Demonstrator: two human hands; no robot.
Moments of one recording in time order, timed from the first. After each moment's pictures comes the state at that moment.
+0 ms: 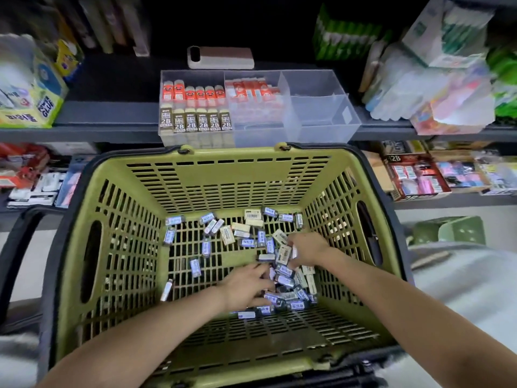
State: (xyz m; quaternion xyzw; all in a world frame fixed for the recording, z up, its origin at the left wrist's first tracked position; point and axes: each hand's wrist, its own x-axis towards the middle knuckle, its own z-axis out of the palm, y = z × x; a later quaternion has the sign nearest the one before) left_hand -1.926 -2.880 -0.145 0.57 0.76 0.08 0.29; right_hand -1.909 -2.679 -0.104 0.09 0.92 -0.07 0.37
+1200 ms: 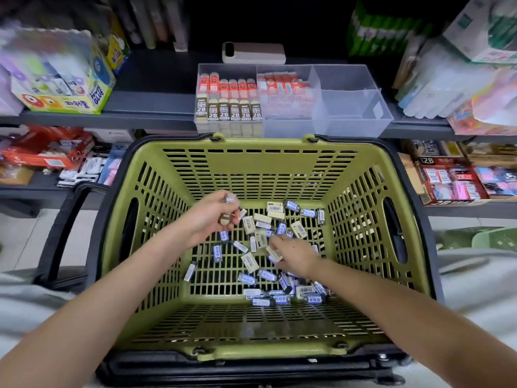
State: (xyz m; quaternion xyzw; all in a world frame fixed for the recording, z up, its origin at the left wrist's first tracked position) left_hand -2.010 -2.933 -0.034 -0.03 0.68 0.59 0.42; right_hand -1.901 -2.736 -0.127 -0.08 0.96 -0.13 0.25
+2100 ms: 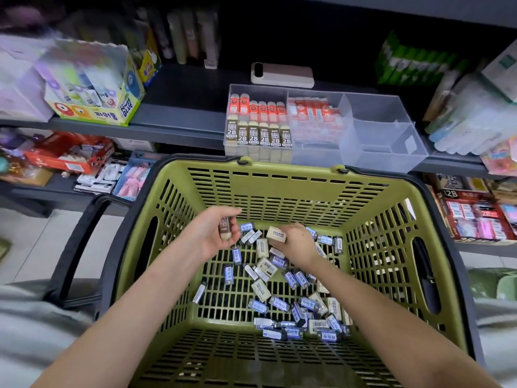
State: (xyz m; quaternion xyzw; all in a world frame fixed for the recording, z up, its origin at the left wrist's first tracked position) left_hand -2.028 -2.944 -0.025 -0.25 0.55 0.70 0.38; right_hand -1.977 -2.748 -0.136 0.03 0.96 -0.25 0.10
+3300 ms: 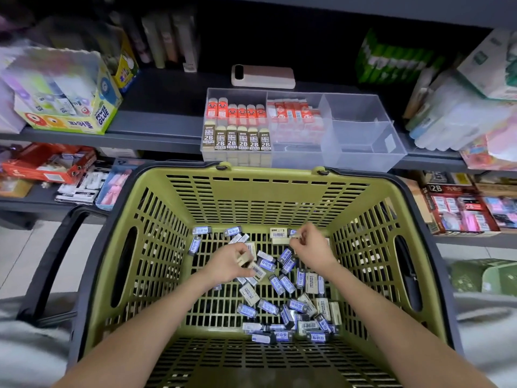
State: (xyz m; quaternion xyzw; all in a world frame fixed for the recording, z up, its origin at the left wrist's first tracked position) left_hand -1.998 -2.920 -0.124 0.12 0.84 0.37 0.38; right_hand -1.954 -2.701 -0.128 0.22 0.89 -0.39 0.12
